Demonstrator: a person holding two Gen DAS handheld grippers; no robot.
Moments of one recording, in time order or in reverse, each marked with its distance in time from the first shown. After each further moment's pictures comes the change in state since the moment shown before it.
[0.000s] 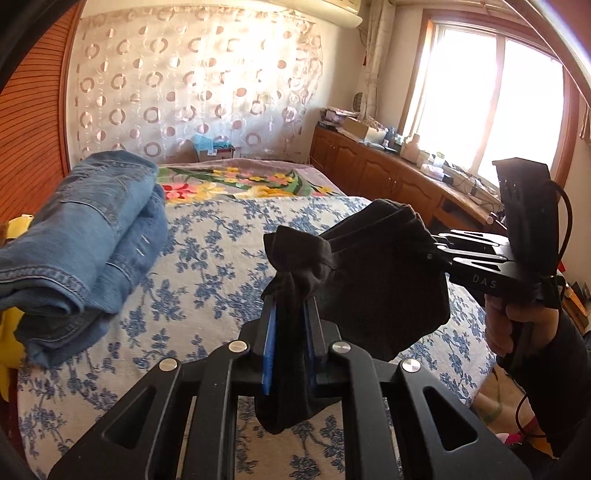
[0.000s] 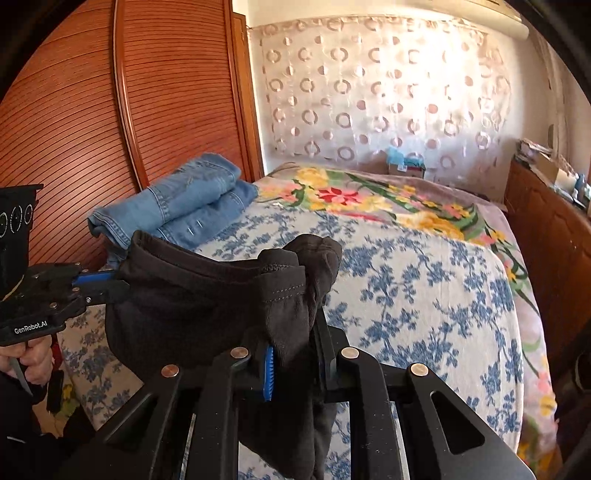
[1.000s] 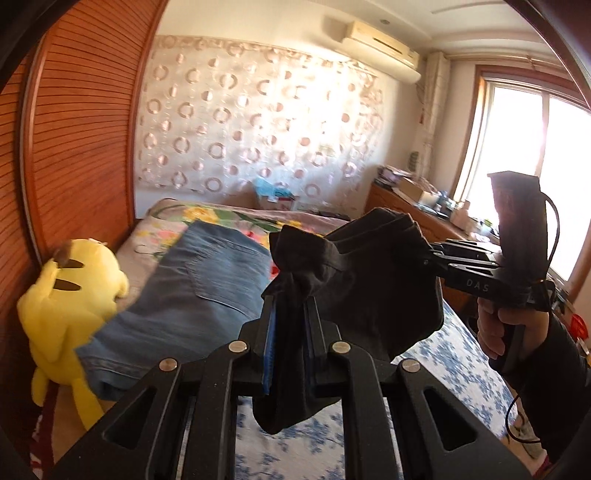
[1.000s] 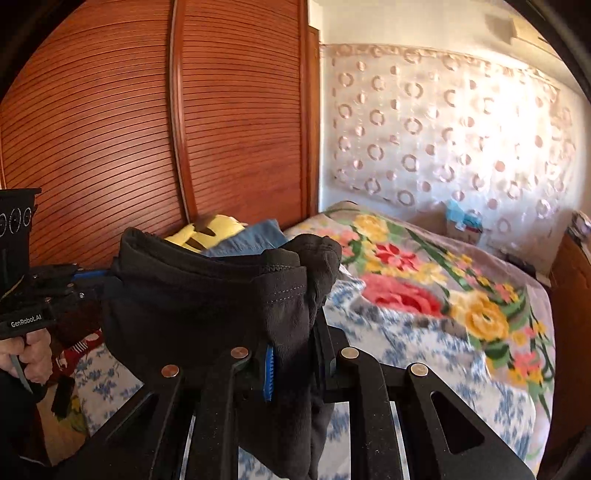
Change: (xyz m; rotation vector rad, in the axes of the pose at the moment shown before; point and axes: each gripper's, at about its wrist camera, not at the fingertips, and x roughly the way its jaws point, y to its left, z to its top) left arm -0.054 0.101 0.057 -0.137 -0.190 0.179; right arm 0.087 0.025 0.132 -0.200 -0.071 0.174
